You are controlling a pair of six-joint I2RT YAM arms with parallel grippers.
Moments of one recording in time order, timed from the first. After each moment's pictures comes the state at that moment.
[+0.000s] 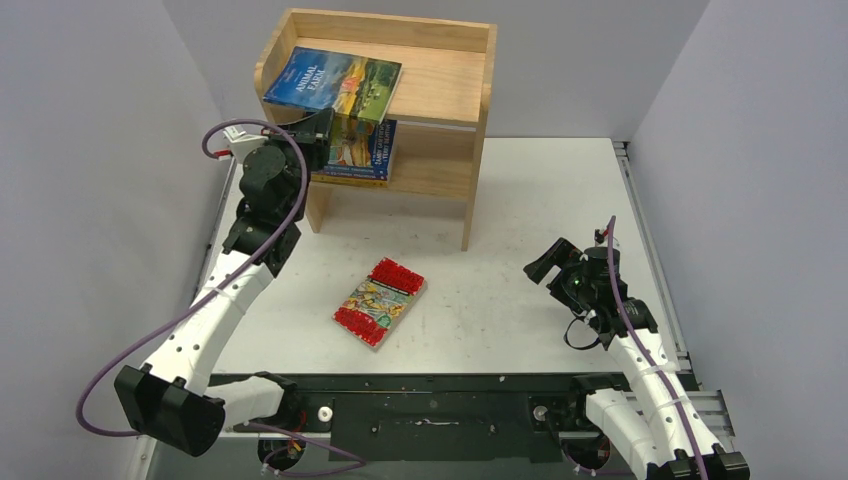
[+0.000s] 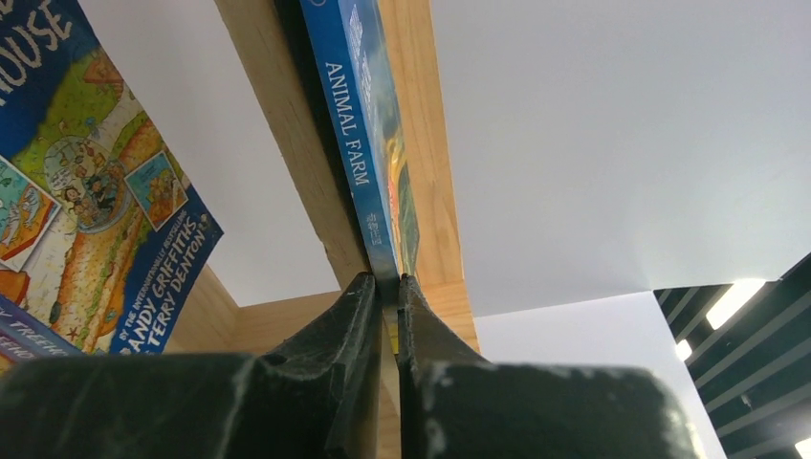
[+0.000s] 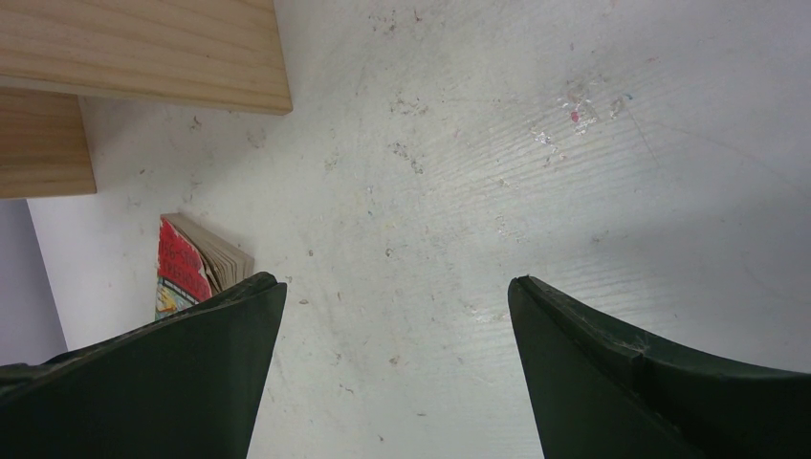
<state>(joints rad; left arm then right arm) -0.37 1.20 1.22 0.10 -0.34 -1.39 0.12 0.78 0.57 -0.49 -0.09 0.73</state>
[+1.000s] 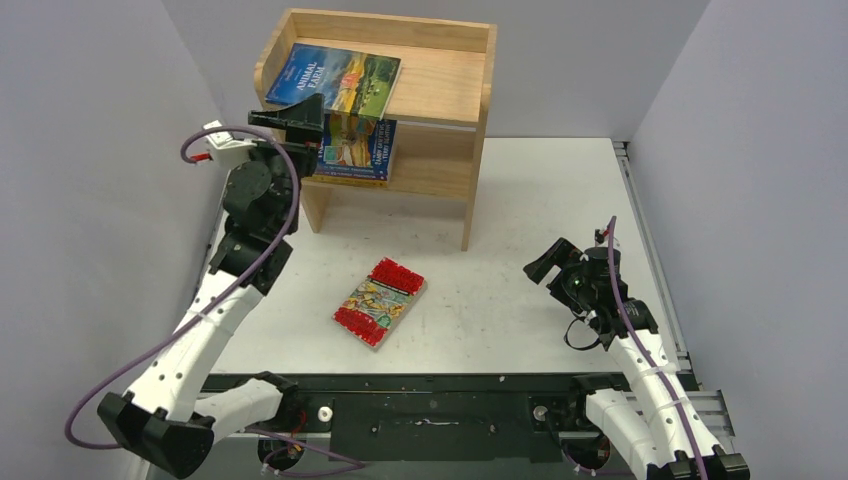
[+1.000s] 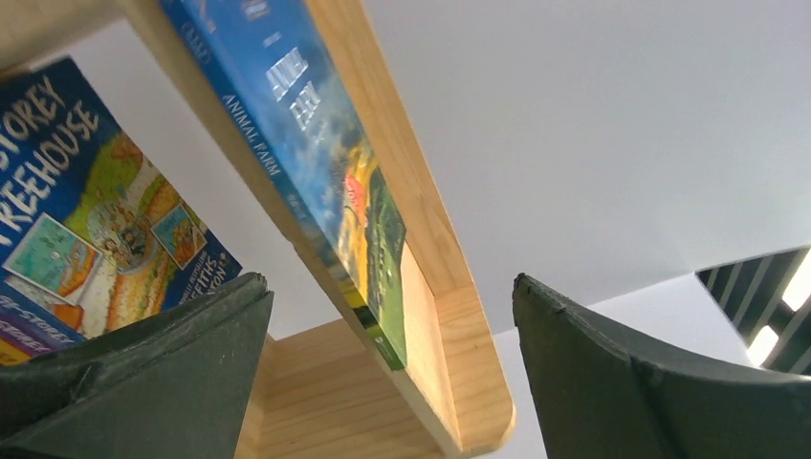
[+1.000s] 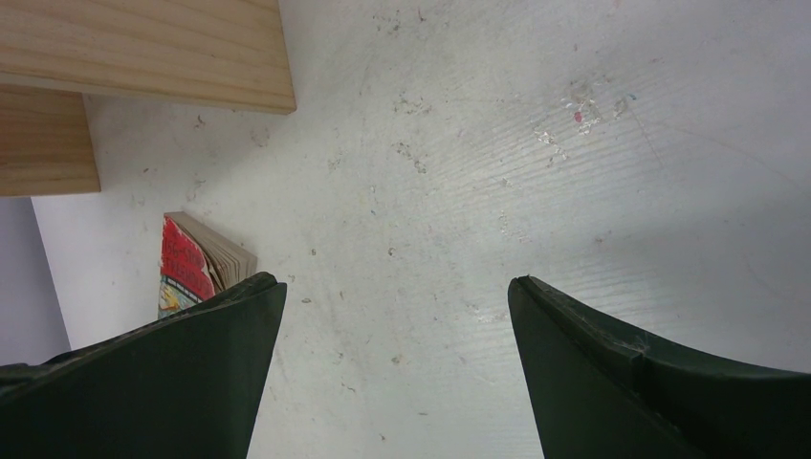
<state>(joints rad) -0.43 1.13 1.21 0.12 -0.48 -1.22 0.12 0.77 0.57 -0.49 -0.10 0.73</state>
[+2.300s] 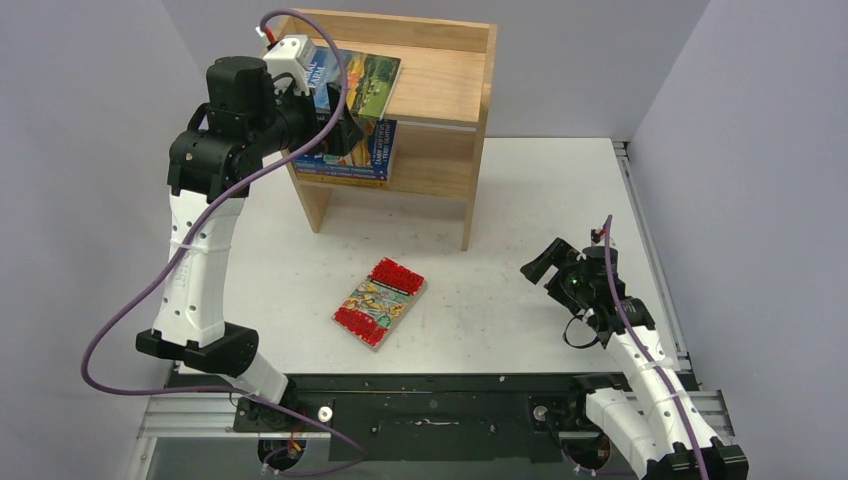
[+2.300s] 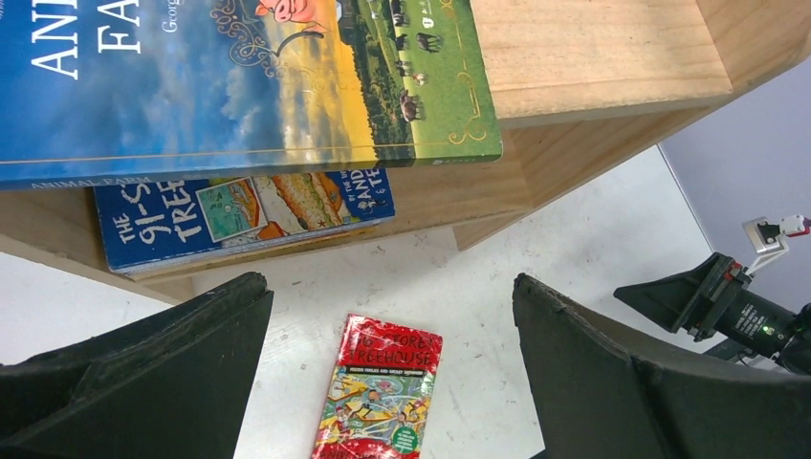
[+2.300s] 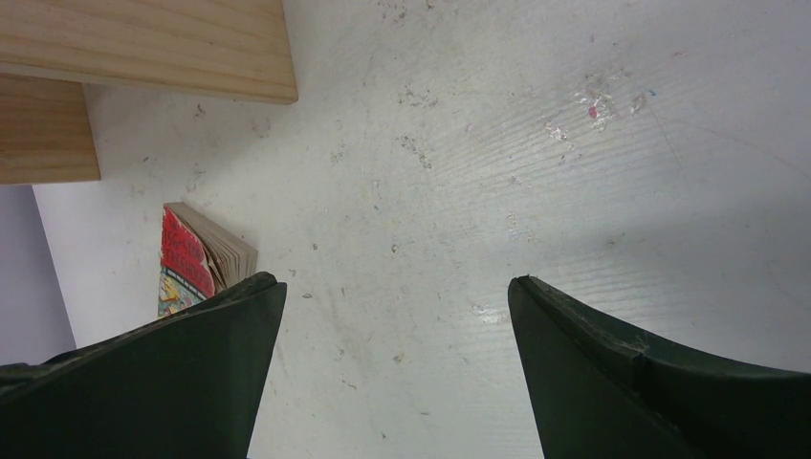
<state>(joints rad) -0.30 1.59 2.28 -1.09 0.20 -0.21 0.12 0.80 0.56 -0.46 -0.13 0.72</state>
